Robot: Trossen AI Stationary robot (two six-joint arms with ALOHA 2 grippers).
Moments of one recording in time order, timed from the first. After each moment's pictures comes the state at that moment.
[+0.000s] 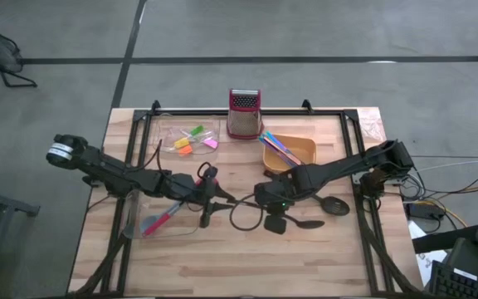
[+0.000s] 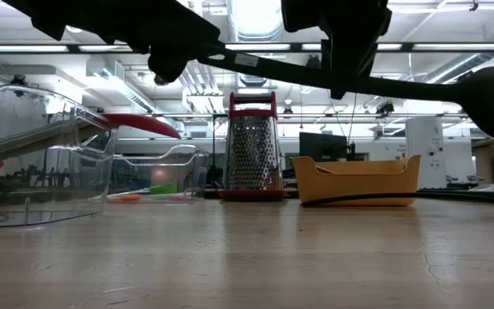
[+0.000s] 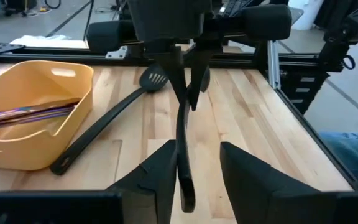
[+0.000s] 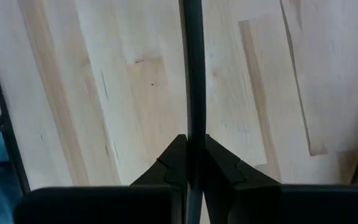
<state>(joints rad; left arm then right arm) -0.24 1.30 0.66 0.39 -0.11 -0.12 0.22 1.74 1.44 -0.93 -0.08 0.52</state>
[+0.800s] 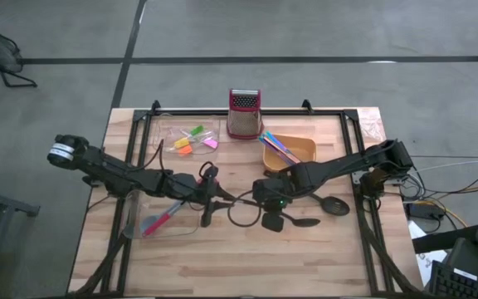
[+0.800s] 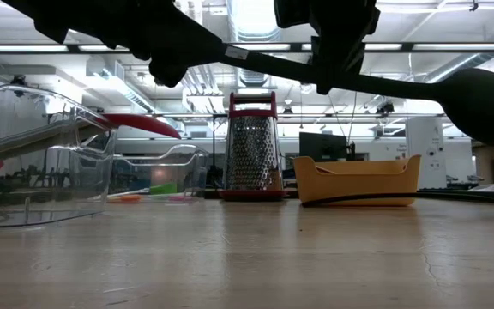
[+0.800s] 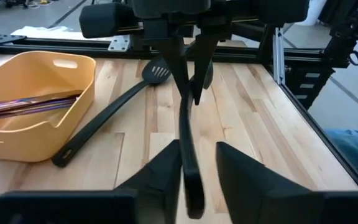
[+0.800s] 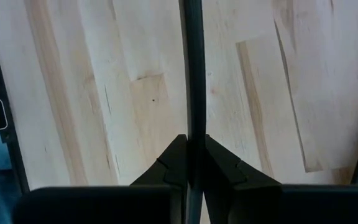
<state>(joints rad) -0.23 1.32 0.67 0.38 -0.11 -0.13 0.20 1.74 1.45 -0.90 -0.08 0.50</state>
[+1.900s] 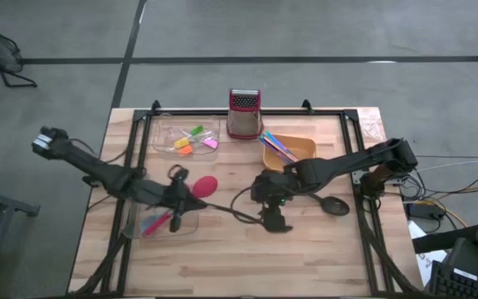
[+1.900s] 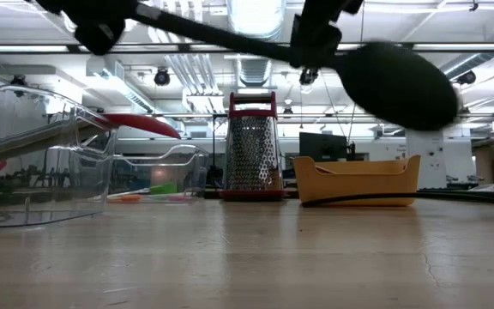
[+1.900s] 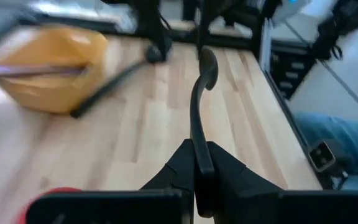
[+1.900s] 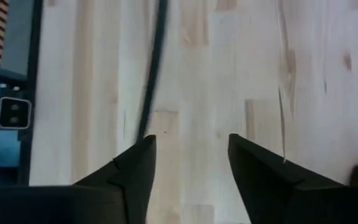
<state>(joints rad) -0.45 0.93 0.67 -0.12 -0.33 -0.32 0.21 1.70 1.47 -0.80 -0.08 0.30</state>
